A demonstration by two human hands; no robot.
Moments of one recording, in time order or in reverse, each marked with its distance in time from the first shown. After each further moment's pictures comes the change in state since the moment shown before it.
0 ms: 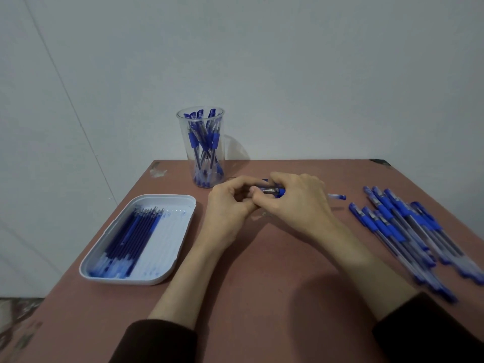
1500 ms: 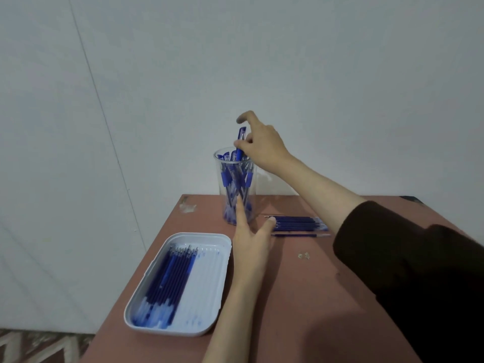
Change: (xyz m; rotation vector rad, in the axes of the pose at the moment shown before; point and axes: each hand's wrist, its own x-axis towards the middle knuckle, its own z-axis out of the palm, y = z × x) left_hand 0.014 -0.012 -0.012 -0.096 0.256 -0.292; right_hand 0.170 -0.081 0.023 0.263 -0.019 -0.179
